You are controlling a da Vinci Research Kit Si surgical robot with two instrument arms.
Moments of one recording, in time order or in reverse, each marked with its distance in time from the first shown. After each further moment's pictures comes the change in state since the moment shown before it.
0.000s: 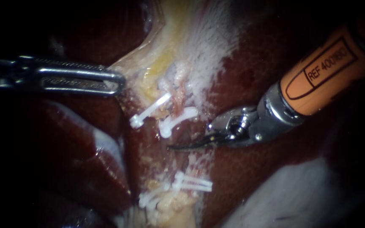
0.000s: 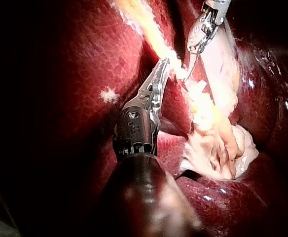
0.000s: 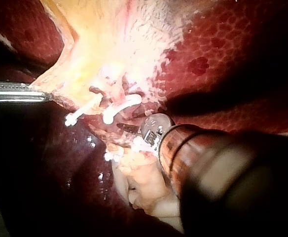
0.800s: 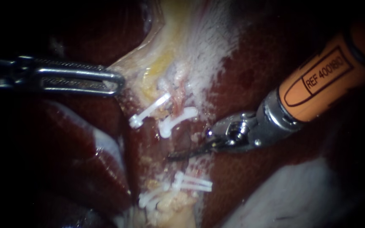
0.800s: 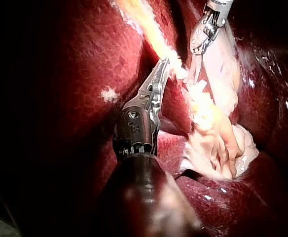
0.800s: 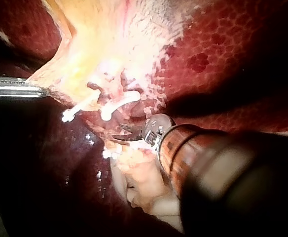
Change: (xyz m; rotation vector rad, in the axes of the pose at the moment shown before) right arm -0.001 0.000 0.000 -0.003 0.000 -0.005; left arm 0.000 0.000 0.000 0.000 0.000 0.000
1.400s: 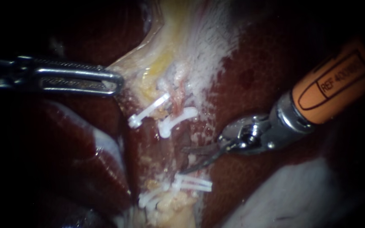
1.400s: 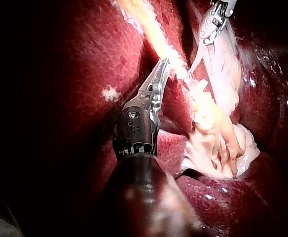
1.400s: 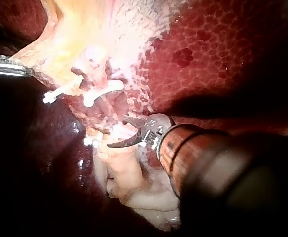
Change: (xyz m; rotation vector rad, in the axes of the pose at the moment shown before) right arm -0.003 0.000 -0.003 -0.019 0.012 -0.149; left arm 0.000 0.001 0.000 0.002 0.000 0.001
